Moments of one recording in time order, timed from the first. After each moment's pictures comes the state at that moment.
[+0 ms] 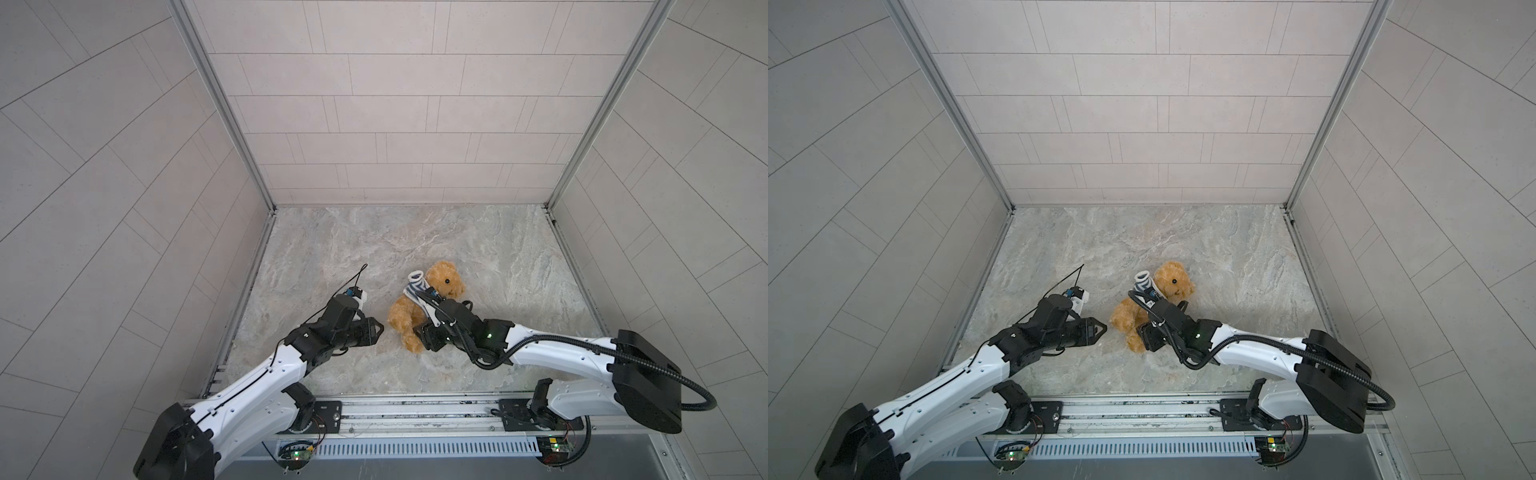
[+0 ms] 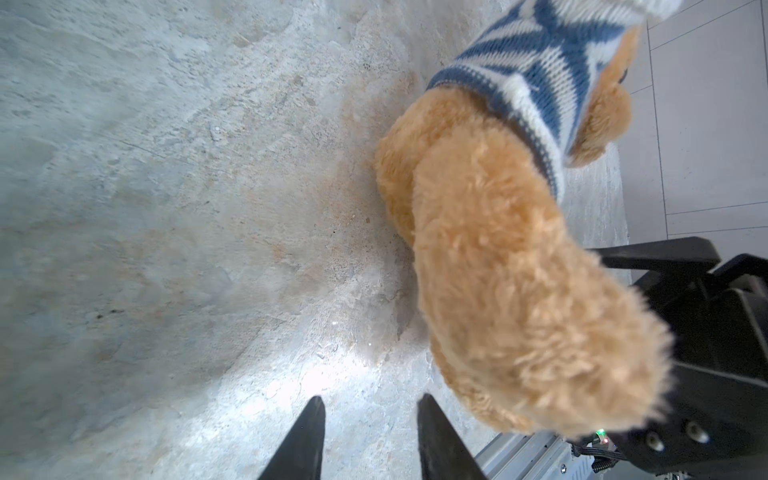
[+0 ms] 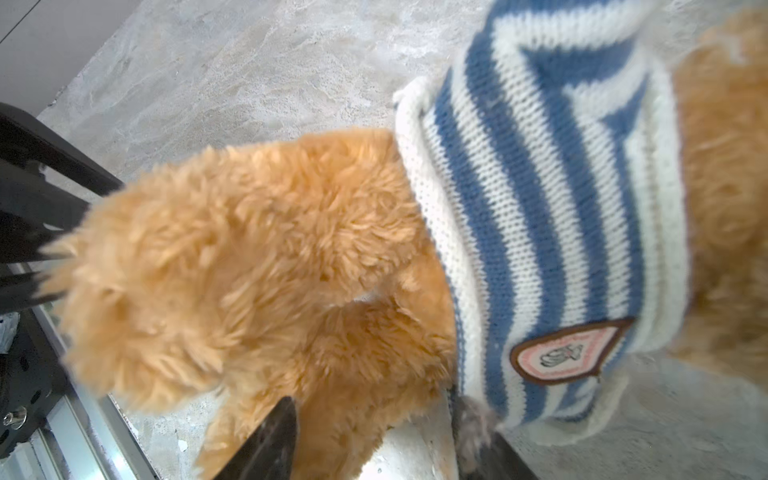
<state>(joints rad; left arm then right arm) -0.62 0.90 0.46 -0.37 0.23 -0.68 0.96 1.28 0.65 -0.11 0.11 0.42</state>
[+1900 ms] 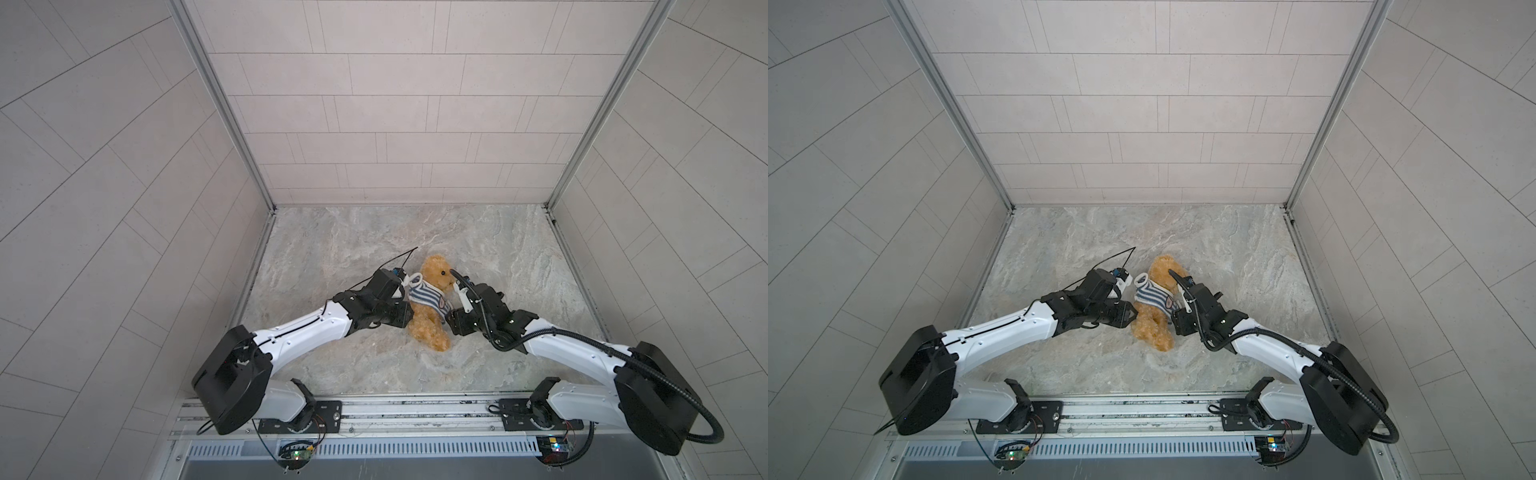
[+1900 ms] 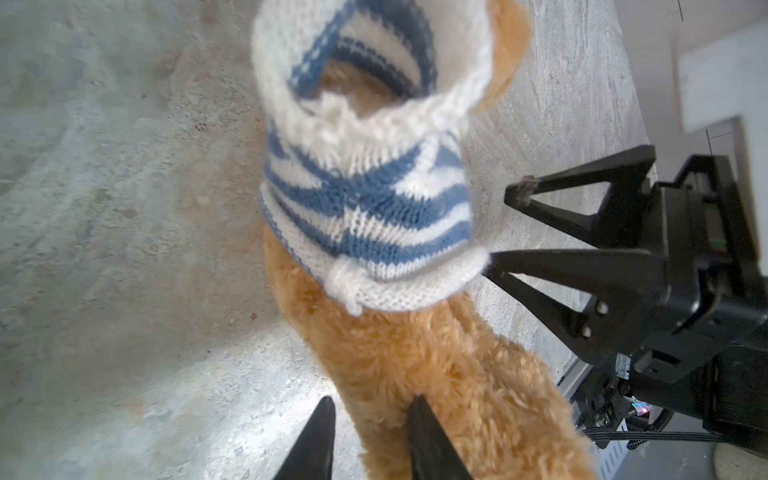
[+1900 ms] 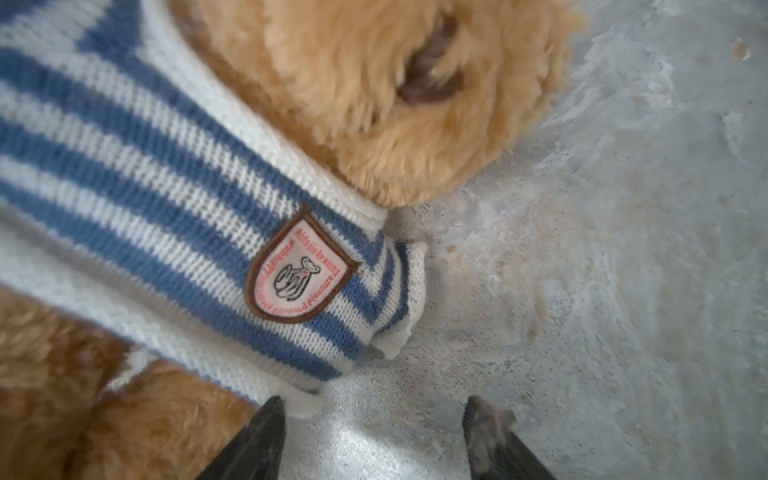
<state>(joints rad) -0.80 1.38 0.80 -0.31 0.21 -0.52 0.61 1.25 0.57 -0.19 0.00 0.34</state>
